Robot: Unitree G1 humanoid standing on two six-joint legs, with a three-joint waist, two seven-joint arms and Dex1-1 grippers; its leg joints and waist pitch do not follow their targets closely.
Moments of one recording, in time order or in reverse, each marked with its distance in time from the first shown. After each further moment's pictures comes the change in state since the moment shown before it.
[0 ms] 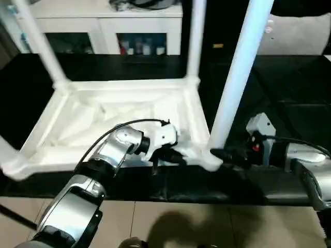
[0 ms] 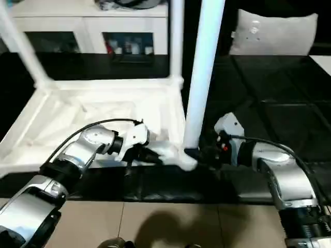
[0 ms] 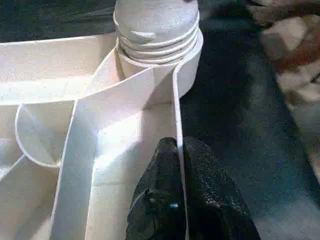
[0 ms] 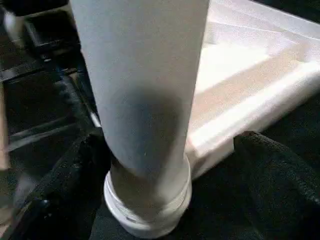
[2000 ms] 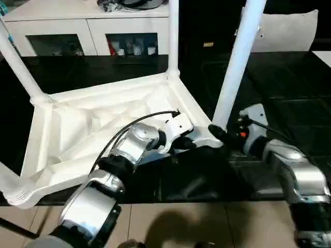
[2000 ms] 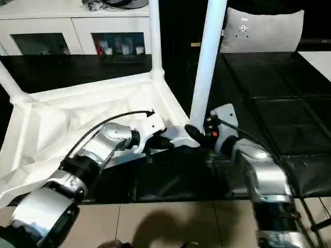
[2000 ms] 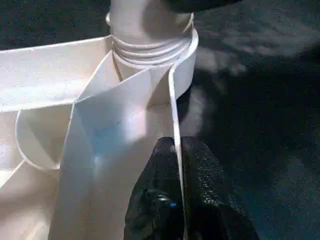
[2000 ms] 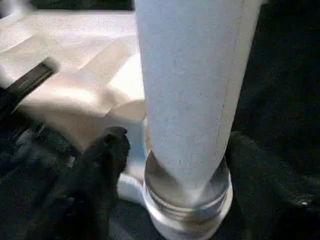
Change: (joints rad) left arm -0.044 -0.112 0.034 0.042 0.040 0.136 0.302; right arm -0.025 0.164 -0.069 0.010 -0.014 0.120 -0.324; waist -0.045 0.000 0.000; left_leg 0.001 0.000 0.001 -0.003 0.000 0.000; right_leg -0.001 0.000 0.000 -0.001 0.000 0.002
